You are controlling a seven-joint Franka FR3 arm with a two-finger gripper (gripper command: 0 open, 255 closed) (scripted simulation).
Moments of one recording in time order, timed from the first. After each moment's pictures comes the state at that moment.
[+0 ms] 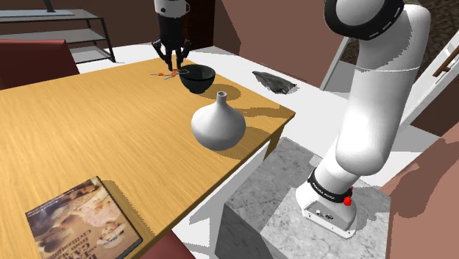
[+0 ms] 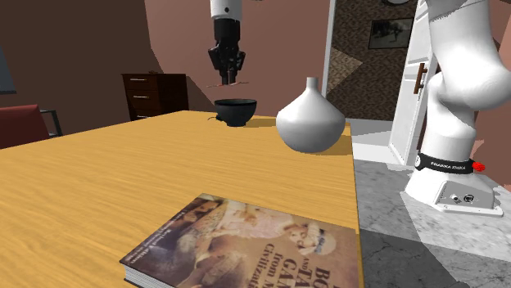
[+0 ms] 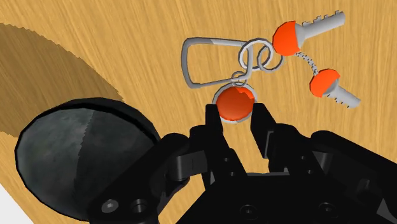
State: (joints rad) arm 0.01 0.30 0.23 -1.48 -0.07 1.77 0.54
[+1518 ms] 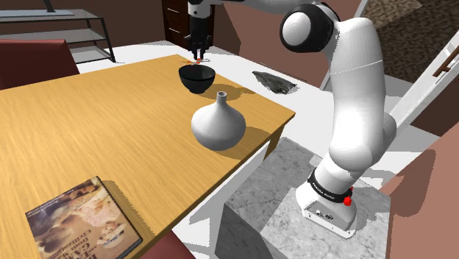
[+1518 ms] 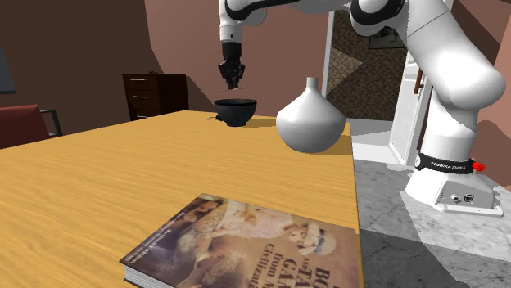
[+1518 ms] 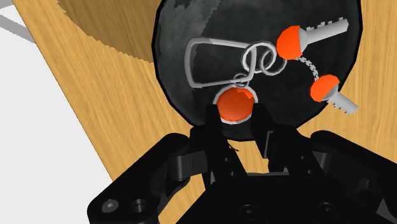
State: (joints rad) arm -0.18 0.63 0.14 -1.04 -0.08 1.67 0.22
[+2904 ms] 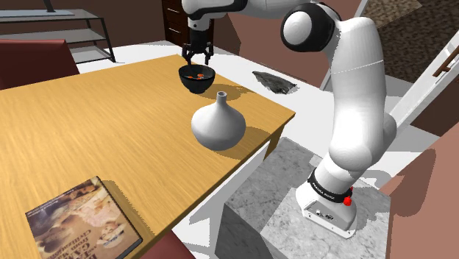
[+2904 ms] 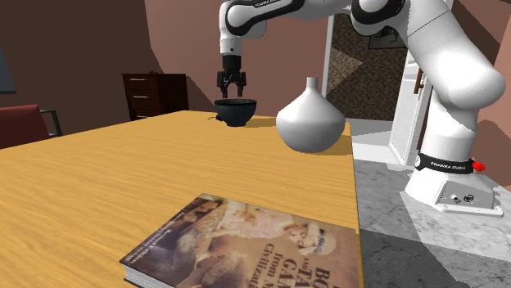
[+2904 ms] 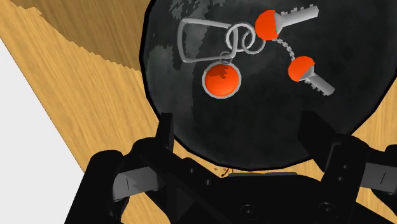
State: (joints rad) arm -0.18 0.62 0.14 -1.17 -0.08 1.79 0.23
